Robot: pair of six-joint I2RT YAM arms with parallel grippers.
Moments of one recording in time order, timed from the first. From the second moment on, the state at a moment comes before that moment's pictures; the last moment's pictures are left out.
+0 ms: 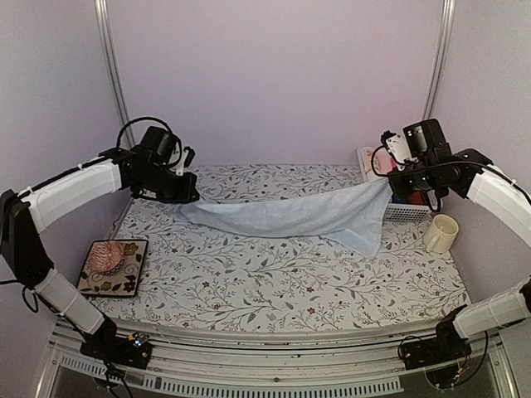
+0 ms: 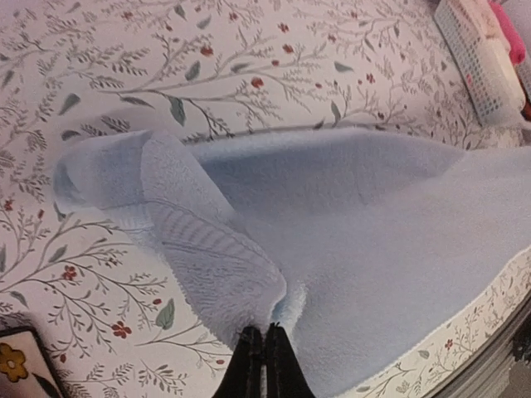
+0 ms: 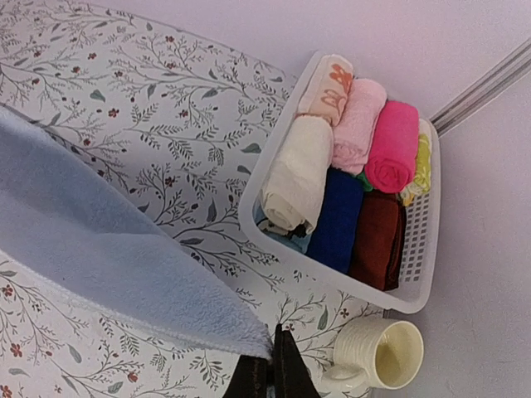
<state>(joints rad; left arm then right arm) -0.45 1.52 1.32 -0.66 0.07 -0.31 0.47 1.26 1.28 -0.72 0.38 -0.13</state>
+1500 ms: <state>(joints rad) -0.81 2.13 1.74 -0.99 -0.17 0.09 0.46 1.40 1.23 -0.62 0.31 -0.12</state>
